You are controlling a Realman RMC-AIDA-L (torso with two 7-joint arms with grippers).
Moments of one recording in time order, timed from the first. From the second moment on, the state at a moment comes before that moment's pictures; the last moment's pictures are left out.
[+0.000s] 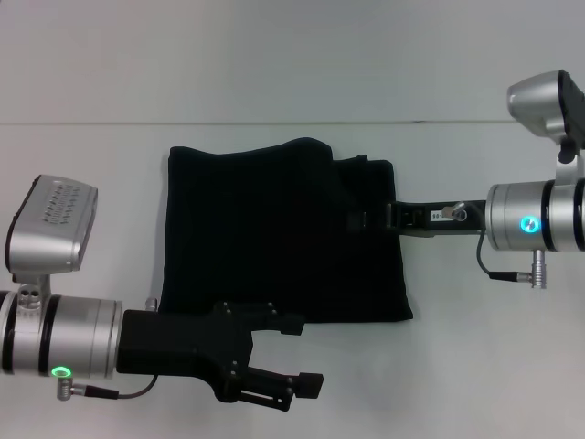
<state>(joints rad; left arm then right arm) -0.59 -2.12 0.65 0.53 2.15 1.72 -1.34 0.80 2.07 -0.87 -0.46 -2.02 -1.14 2.19</state>
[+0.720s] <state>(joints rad) -0.59 -2.12 0.65 0.53 2.15 1.71 -1.38 0.71 2.06 -0.86 -0.64 -2.01 -1.27 2.18</state>
